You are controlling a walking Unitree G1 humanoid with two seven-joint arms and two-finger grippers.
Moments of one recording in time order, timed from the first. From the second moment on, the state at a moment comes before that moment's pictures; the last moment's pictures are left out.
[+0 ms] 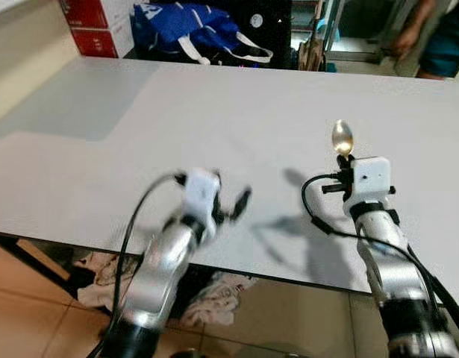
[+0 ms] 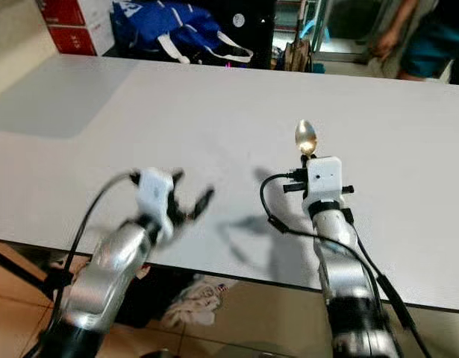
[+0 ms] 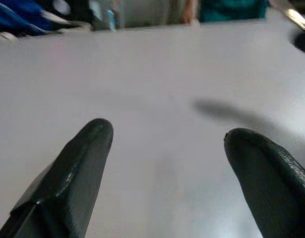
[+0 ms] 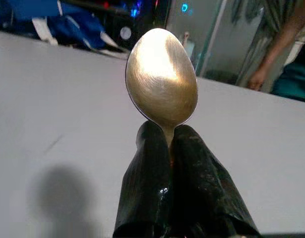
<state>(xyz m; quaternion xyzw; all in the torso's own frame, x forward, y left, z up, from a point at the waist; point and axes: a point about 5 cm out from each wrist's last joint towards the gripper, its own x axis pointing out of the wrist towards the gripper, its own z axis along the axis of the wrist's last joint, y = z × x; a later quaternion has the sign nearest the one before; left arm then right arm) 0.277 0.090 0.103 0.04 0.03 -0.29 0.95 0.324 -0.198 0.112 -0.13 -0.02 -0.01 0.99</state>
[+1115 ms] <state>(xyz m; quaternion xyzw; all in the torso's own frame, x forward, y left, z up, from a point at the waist) 0.265 0.073 0.149 0.01 -0.05 -0.38 0.92 0.349 -0.220 0.086 -0.14 0.06 -0.05 0.99</state>
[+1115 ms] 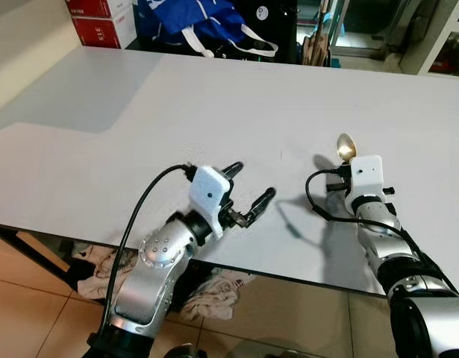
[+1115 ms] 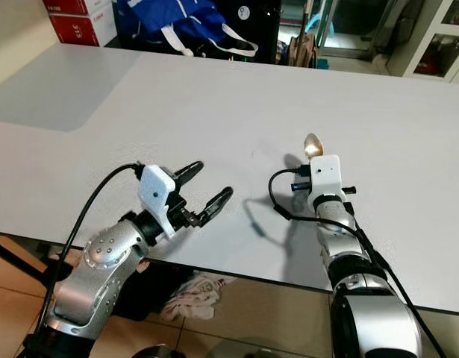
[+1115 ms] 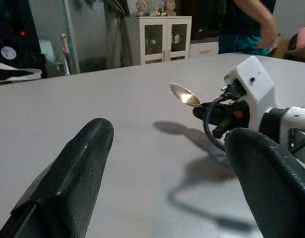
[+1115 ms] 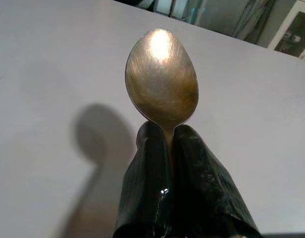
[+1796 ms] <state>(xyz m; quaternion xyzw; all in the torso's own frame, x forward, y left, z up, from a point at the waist) 0.263 0.072 0.147 -0.02 -0.02 -0.39 0.92 0.352 -0.229 0.080 -0.18 0.15 -0.05 0.97</state>
